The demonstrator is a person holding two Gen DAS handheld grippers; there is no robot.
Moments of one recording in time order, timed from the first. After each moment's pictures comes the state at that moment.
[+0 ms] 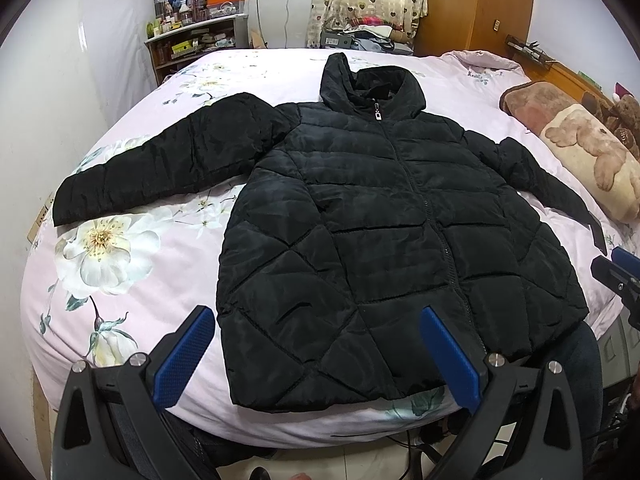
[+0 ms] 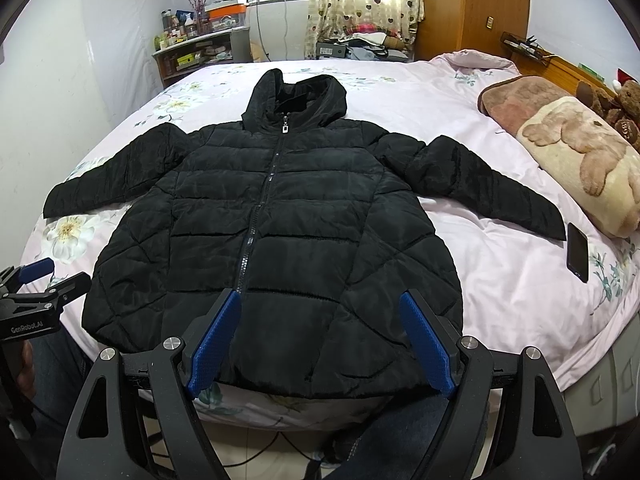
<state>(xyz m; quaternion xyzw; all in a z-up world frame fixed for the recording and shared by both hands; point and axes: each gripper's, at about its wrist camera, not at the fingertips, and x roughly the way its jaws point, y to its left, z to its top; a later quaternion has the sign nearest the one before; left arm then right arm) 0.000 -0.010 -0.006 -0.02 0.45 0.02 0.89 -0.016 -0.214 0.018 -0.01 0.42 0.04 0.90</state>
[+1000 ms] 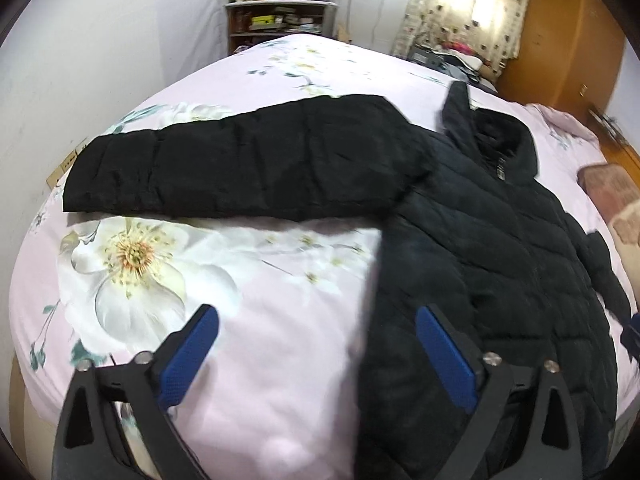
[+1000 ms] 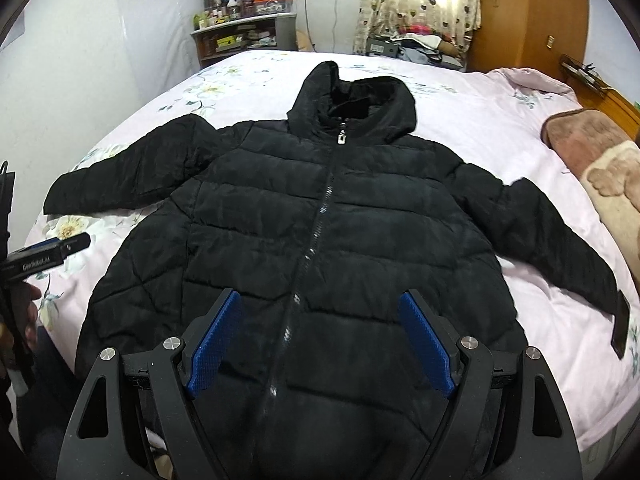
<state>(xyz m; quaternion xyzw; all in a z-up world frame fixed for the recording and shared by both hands) 0.094 0.141 -0.047 -0.12 0.44 0.12 0.88 0.099 -0.150 -0.006 -0.05 0.43 0.11 0.89</state>
